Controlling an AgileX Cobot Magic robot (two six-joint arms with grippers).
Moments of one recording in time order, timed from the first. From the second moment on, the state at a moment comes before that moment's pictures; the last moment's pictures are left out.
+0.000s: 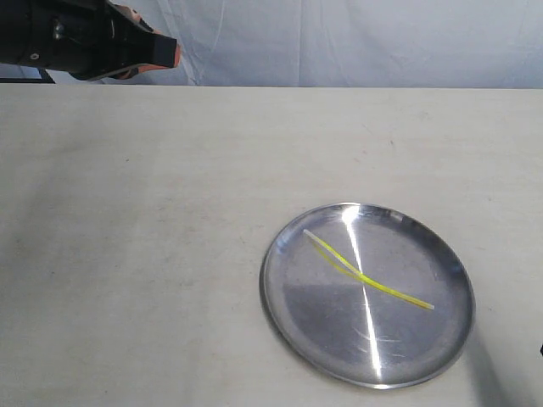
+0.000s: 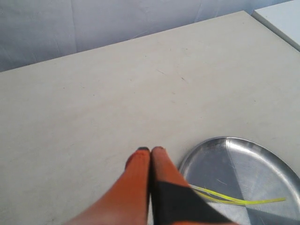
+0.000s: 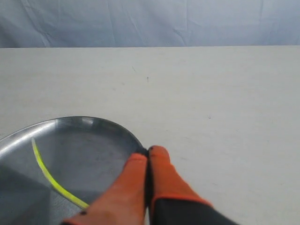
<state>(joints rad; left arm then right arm) -0.39 1.33 -1.05 -0.76 0.47 0.65 0.00 0.10 0.00 0.01 0.29 0.05</state>
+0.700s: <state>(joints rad) -0.39 1.33 -1.05 -0.74 0.47 0.66 0.00 0.10 0.00 0.01 0.30 0.04</state>
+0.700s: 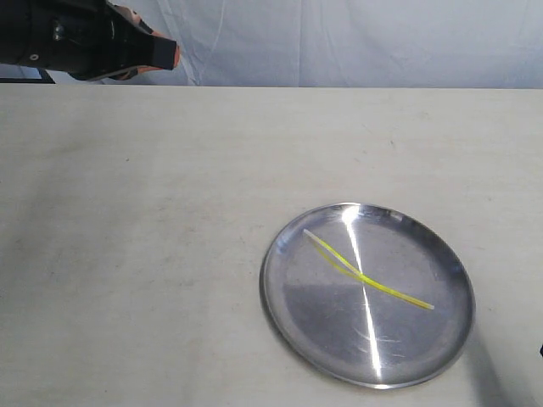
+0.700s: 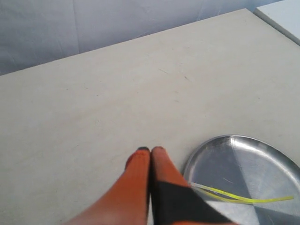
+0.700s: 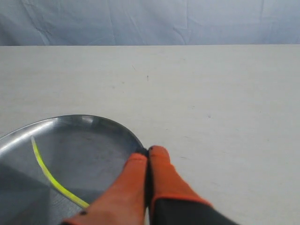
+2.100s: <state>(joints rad) 0.03 0.06 -0.12 -0.14 0.30 0.11 0.00 0.10 0.00 0.01 0.30 0.04</state>
